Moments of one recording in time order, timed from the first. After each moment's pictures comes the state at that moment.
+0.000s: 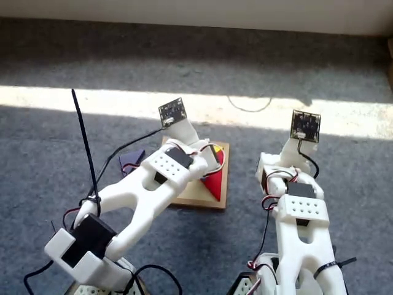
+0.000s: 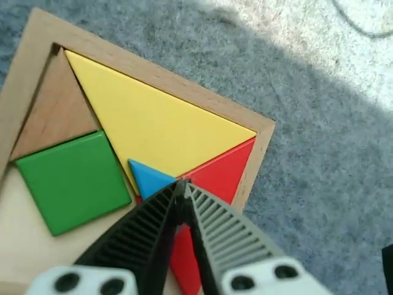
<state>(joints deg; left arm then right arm) 29.4 0.9 37.1 32.1 61.9 -0.6 -38.6 66.0 29.0 -2.1</state>
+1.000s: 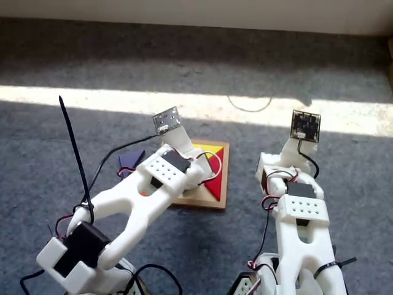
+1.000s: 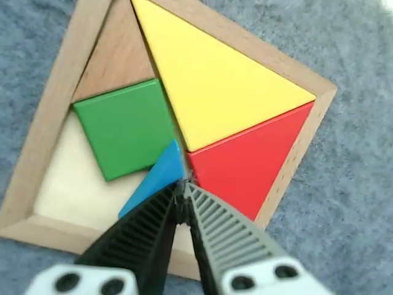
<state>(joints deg) 29.7 -5.0 39.4 41.5 63.8 -0.6 -38.6 66.0 29.0 -2.1</state>
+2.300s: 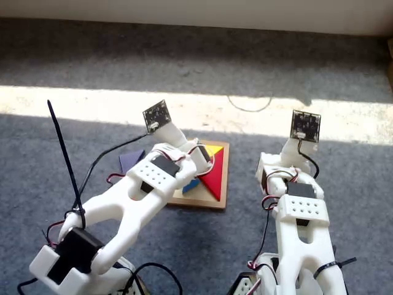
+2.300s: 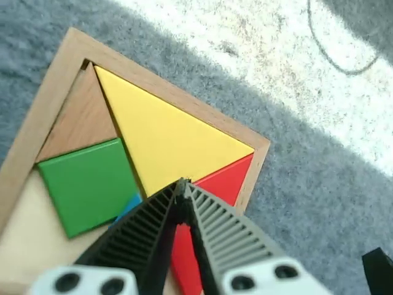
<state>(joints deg) 26.9 -8.0 47.0 24.0 64.1 -0.6 -38.6 66.0 29.0 -2.1</state>
